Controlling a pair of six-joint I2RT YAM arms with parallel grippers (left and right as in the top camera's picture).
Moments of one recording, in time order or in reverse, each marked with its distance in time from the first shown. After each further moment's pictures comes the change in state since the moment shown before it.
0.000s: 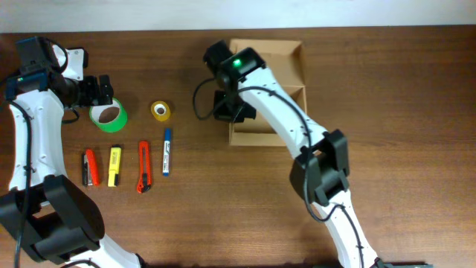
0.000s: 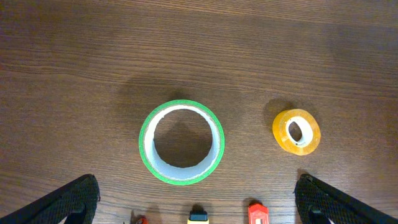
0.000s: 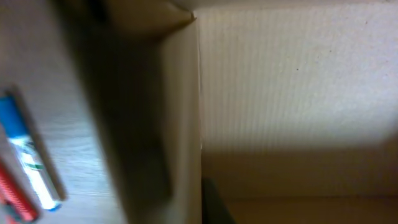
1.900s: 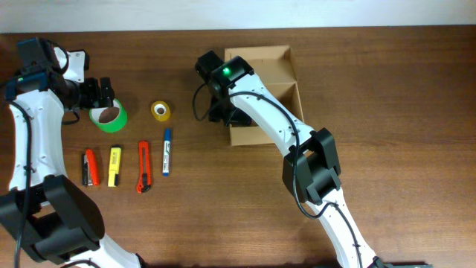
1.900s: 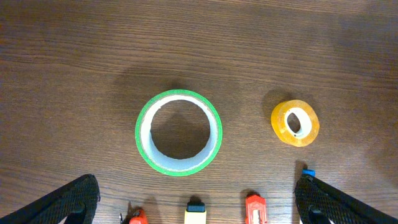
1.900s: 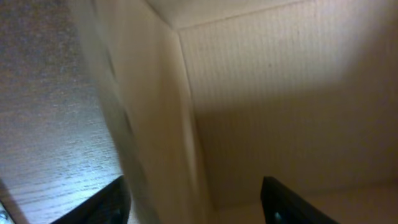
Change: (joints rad) left arm 0.000 0.000 0.000 -0.031 0.000 0.000; right arm 0.012 0.047 -0.001 0.061 0.127 0.164
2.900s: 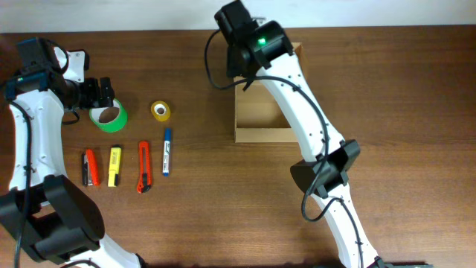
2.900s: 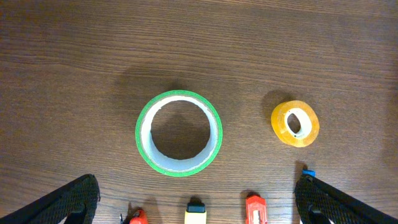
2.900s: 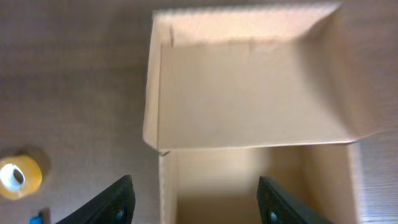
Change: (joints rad) left arm 0.000 0.000 0.000 0.002 0.000 0.000; right arm -0.090 0.009 0.520 -0.142 0.247 -0.239
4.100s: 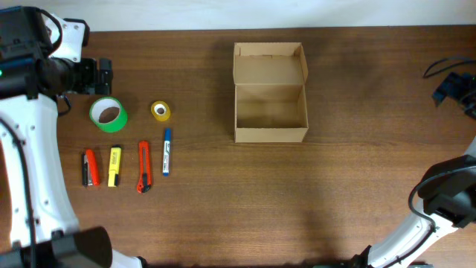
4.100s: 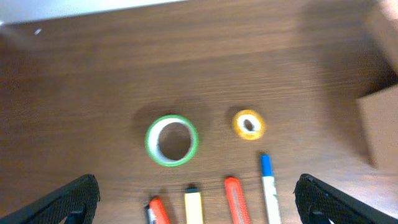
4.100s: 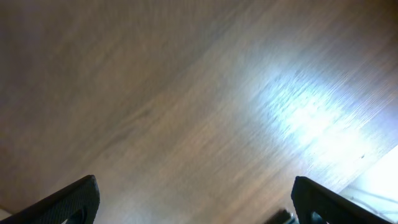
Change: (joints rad) left arm -0.107 -0.174 0.282 -0.282 -0.025 0.075; right arm -1.061 -0.410 -0.630 -0.156 -0.139 -0.289
